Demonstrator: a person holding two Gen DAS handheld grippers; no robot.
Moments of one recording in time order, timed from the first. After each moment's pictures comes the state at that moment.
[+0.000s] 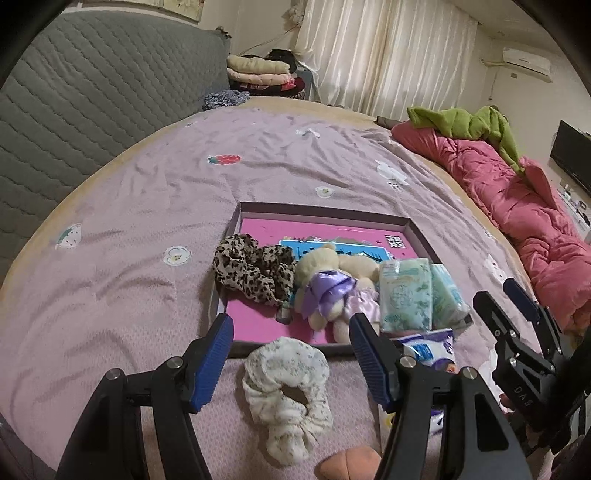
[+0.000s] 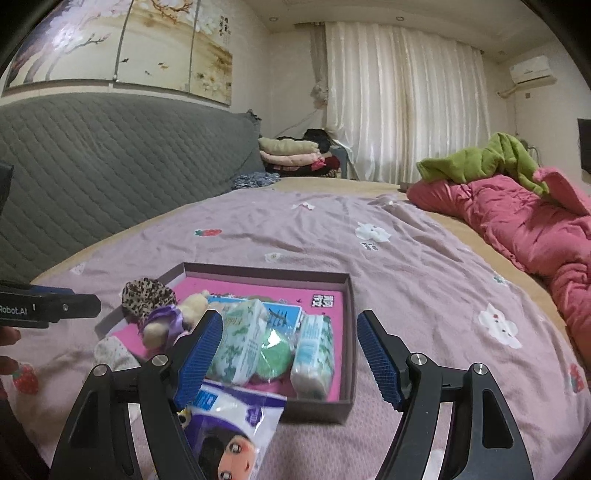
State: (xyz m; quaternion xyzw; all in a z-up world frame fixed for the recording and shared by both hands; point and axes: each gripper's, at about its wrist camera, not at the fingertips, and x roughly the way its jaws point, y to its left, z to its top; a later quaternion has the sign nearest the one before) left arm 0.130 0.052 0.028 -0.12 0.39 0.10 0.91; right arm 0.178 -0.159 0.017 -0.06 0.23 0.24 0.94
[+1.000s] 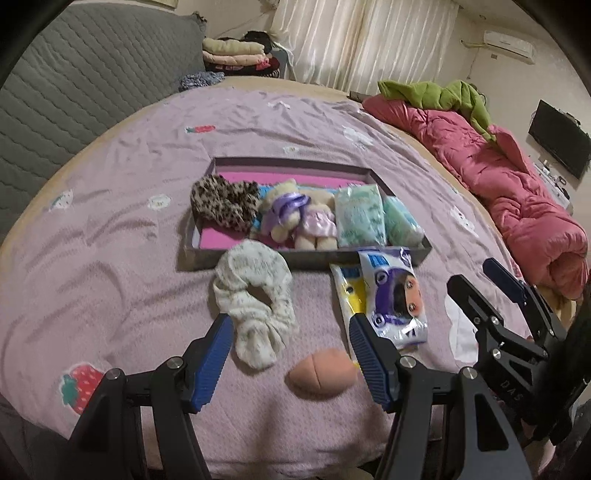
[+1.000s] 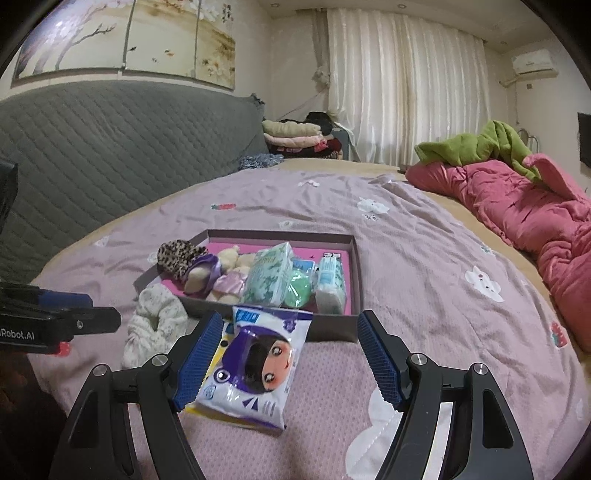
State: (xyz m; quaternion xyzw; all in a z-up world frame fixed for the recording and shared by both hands) left arm 0.066 0.014 0.014 -0.12 0.43 0.04 0.89; right arm 0.101 -0.170 0.018 -0.09 0.27 0.24 0.93
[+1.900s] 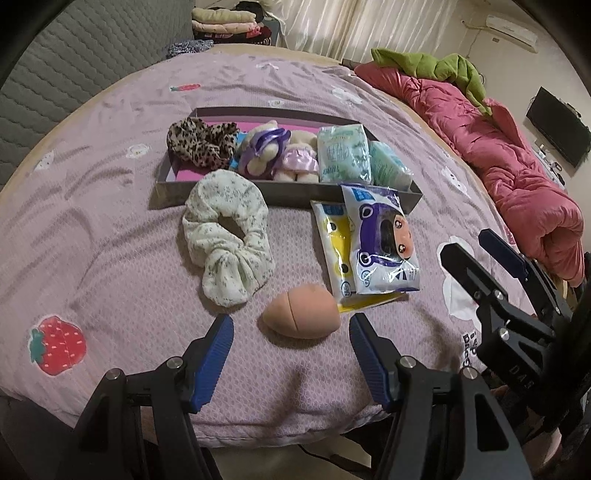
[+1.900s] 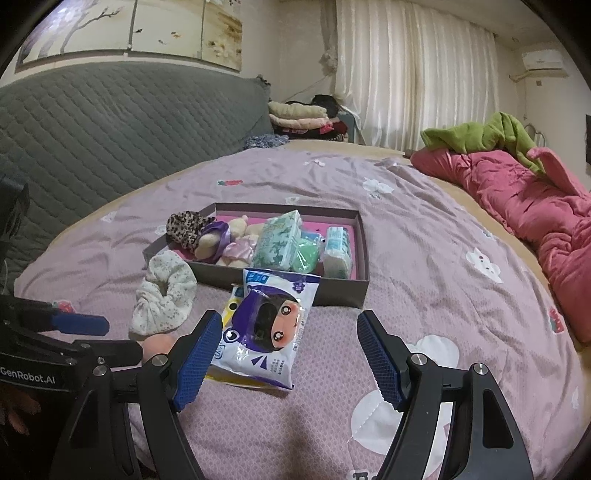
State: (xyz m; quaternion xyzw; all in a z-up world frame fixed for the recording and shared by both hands) left arm 0.055 -0.006 -0.019 -0.14 0.48 0.02 0.87; right arm 0.087 -0.174 0.008 -0.10 0.31 0.24 0.92
